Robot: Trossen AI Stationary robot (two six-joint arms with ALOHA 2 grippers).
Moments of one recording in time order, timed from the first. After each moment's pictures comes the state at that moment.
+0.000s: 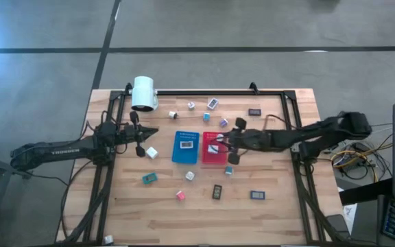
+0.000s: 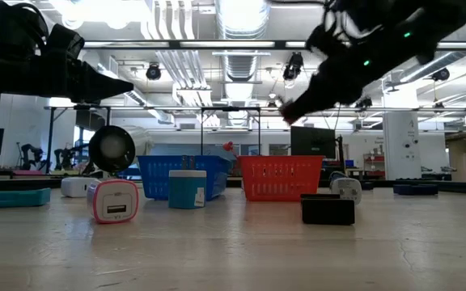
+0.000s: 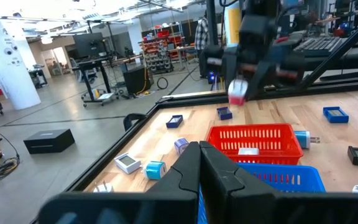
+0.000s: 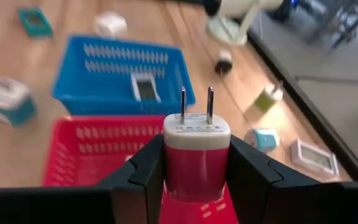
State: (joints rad) left arm 0.33 0.49 0.01 0.47 0.11 0.19; right arm 0.01 1.38 0.61 0.24 0.34 -0.05
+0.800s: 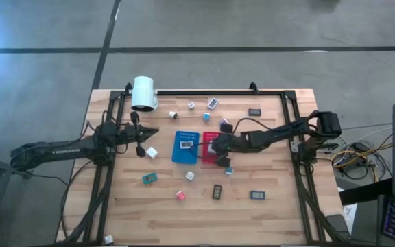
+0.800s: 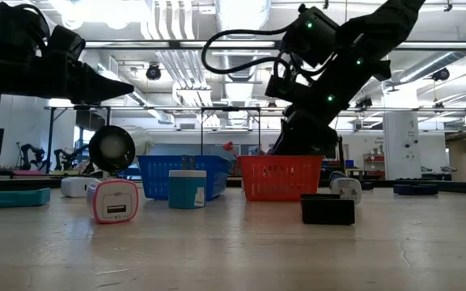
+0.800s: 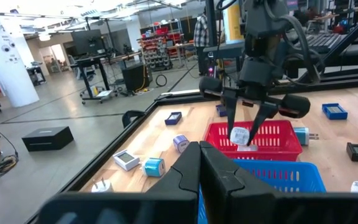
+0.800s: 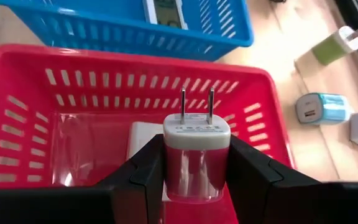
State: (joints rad) left arm 0.33 0.50 0.01 0.47 0.11 0.19; right arm -0.01 1.70 0.85 0.02 0.29 -0.07
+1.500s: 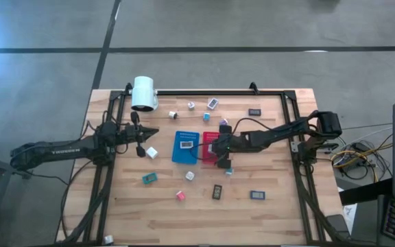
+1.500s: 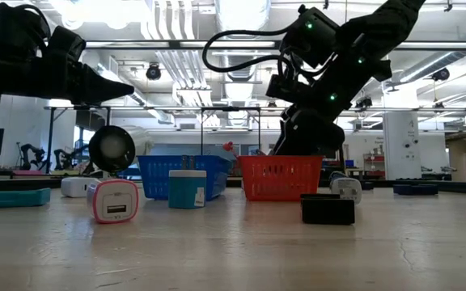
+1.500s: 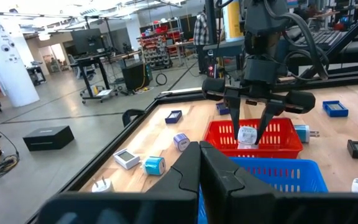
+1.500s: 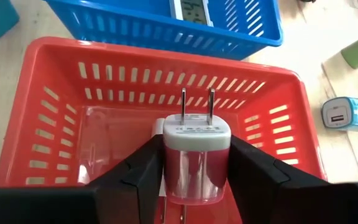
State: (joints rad) left arm 0.33 0.51 0.01 0.47 0.11 0.20; right arm -0.01 1.70 0.84 0.01 0.23 -0.08
